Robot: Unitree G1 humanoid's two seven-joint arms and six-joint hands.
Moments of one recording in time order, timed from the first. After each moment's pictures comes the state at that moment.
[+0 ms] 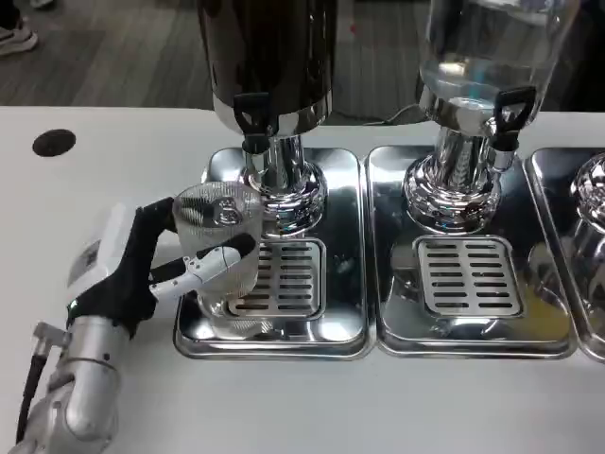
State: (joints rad) left arm -0.27 0.36 -0.14 0.64 0.45 -0.35 0.28; right arm 0.63 -0.21 -0.22 -0.19 -0.54 -0.58 -0.43
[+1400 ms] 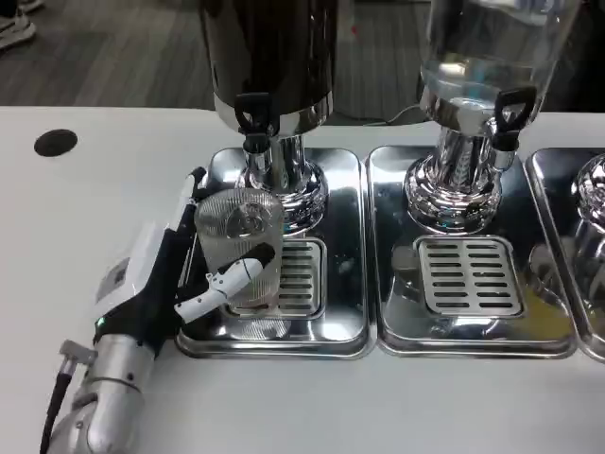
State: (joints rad) left arm -0.22 0.33 -0.17 0.62 0.46 -0.38 0.29; right arm 0.66 -0.21 -0.26 -0.19 -0.52 -0.61 -0.43
